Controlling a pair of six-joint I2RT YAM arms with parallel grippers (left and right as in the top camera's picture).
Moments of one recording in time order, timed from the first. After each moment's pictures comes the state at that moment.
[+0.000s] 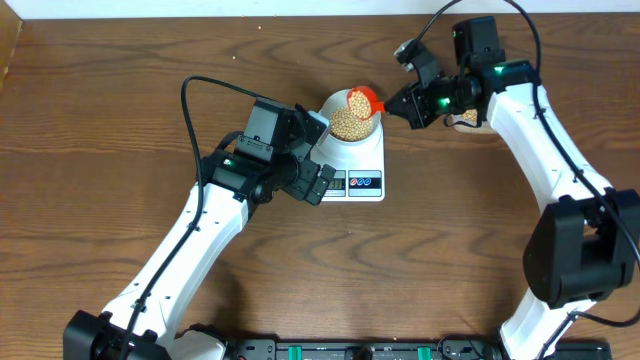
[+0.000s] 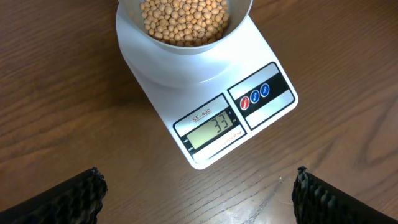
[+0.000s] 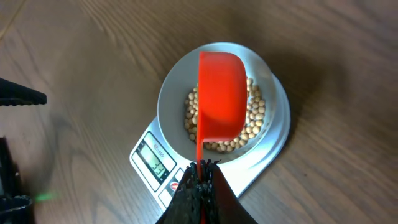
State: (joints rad) left arm -0.40 1.43 1.10 -0.68 0.19 0.14; right arm 0.19 1.91 1.60 -0.75 -0.69 -0.27
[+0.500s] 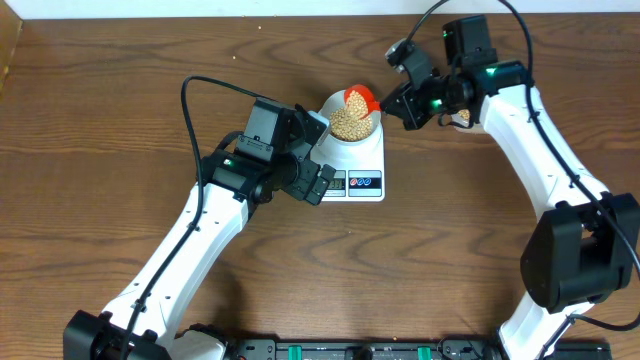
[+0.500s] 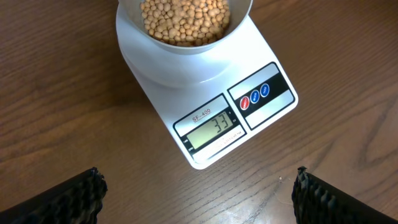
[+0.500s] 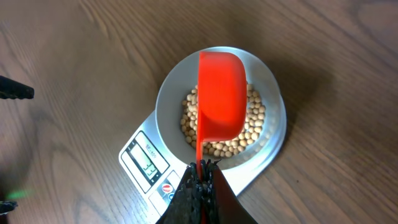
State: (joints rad) left arm -0.40 1.43 1.10 -0.68 0.19 0.14; right arm 0.24 1.90 1.60 -0.75 -0.61 -0.31
